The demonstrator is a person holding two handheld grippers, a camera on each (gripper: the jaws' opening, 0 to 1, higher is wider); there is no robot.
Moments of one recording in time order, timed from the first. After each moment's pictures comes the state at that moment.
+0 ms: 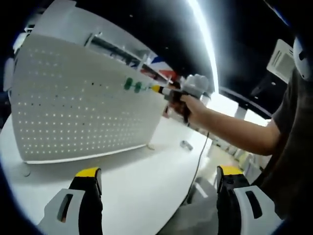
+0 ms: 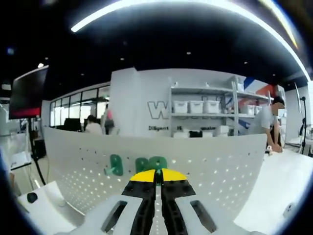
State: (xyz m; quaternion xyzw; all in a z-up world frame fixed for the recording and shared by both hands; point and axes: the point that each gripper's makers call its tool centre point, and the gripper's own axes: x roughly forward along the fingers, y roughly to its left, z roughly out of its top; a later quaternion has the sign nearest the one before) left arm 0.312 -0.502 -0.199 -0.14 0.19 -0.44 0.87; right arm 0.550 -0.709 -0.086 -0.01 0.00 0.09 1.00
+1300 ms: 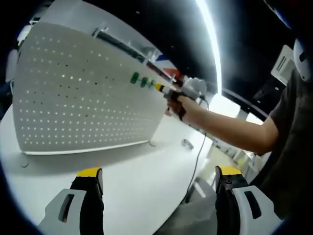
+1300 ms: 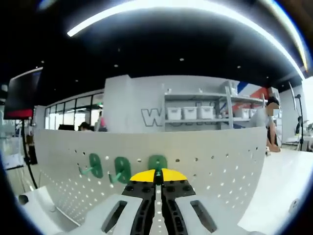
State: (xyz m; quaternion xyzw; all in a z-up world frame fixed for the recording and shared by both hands) left arm 0.316 -0.500 -0.213 -0.16 0.21 -0.43 0.86; right arm 0.581 -0.729 -0.100 0.01 -0.04 0.07 1.00
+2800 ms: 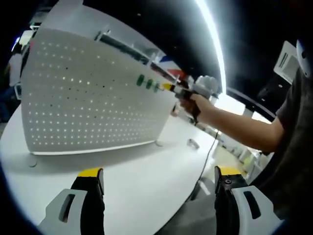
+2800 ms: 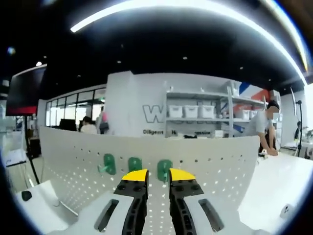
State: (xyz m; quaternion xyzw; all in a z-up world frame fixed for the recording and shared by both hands) left arm 0.311 -0.481 -0.214 -0.15 0.21 -0.41 0.88; right arm 0.538 -0.718 -0.092 -0.02 -0.01 0.07 1.00
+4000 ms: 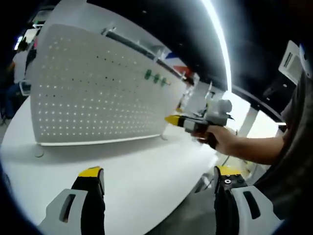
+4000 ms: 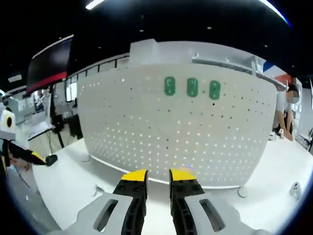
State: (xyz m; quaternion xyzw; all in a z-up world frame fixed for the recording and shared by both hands) left arm 0.300 -0.459 -0.232 -0.14 0.23 -0.38 0.88; right arm 0.435 -0.641 -0.235 -0.04 0.15 0.19 0.97
